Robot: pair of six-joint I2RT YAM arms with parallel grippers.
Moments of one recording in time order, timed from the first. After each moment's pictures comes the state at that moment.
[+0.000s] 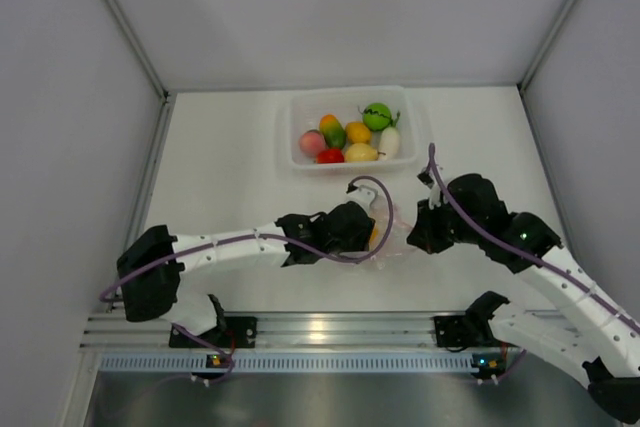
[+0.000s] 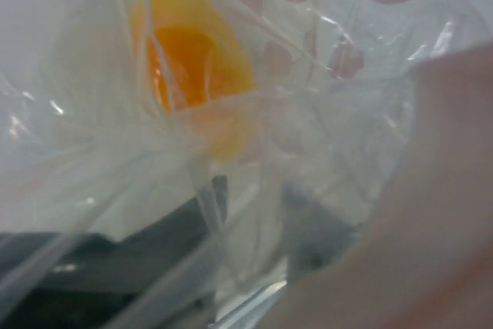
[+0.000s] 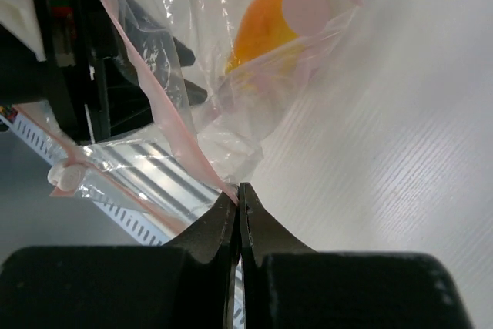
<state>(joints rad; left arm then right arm) -1.15 1.48 1.01 -0.32 -0.20 -0.59 0.65 0.79 0.91 -0.88 -0.16 0.31</state>
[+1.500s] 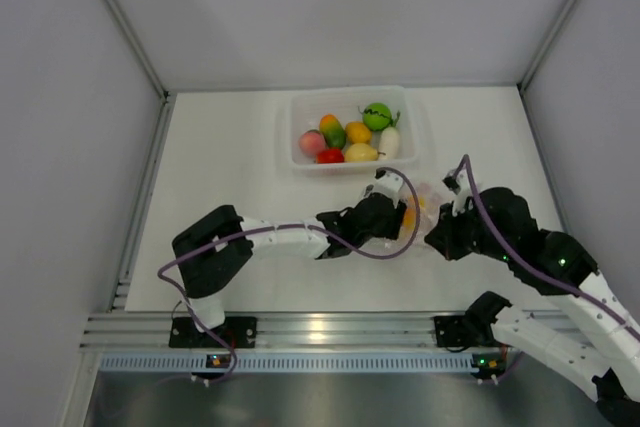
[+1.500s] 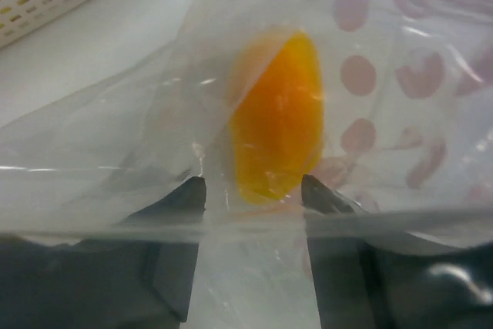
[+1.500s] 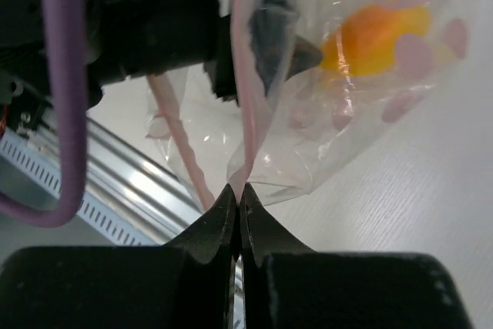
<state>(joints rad) -1.12 1.84 1.12 0.18 -0.35 -0.41 0.69 0.63 0.94 -1.00 -0.07 0.31</state>
